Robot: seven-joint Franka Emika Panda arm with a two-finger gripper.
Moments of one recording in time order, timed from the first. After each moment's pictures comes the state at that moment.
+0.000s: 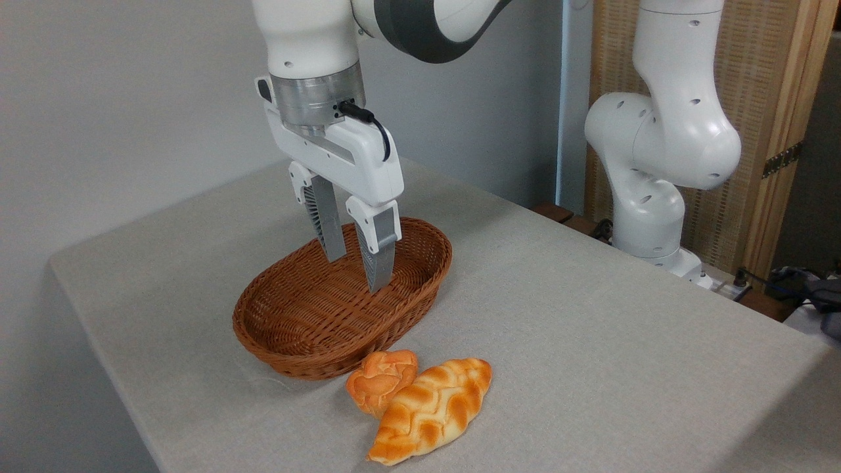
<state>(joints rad) -0.10 -0.09 0.01 -1.89 -0.04 1.81 0.69</state>
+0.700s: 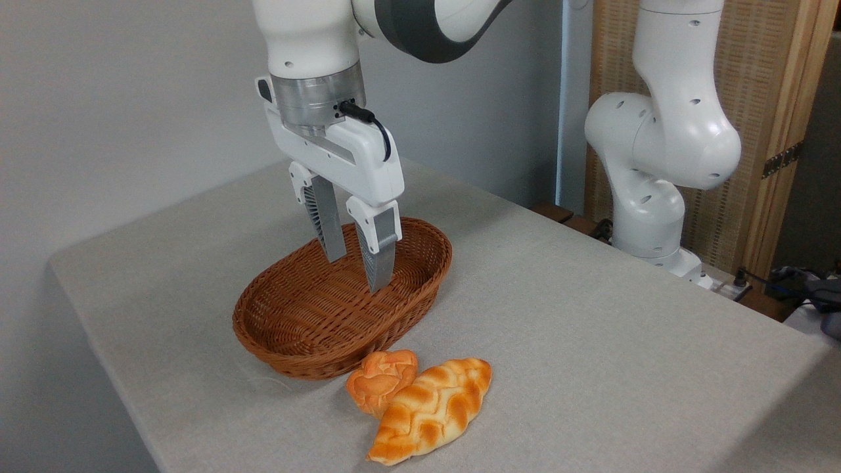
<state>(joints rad) -0.10 -0.09 0.01 -1.89 -0.04 1.81 0.69</state>
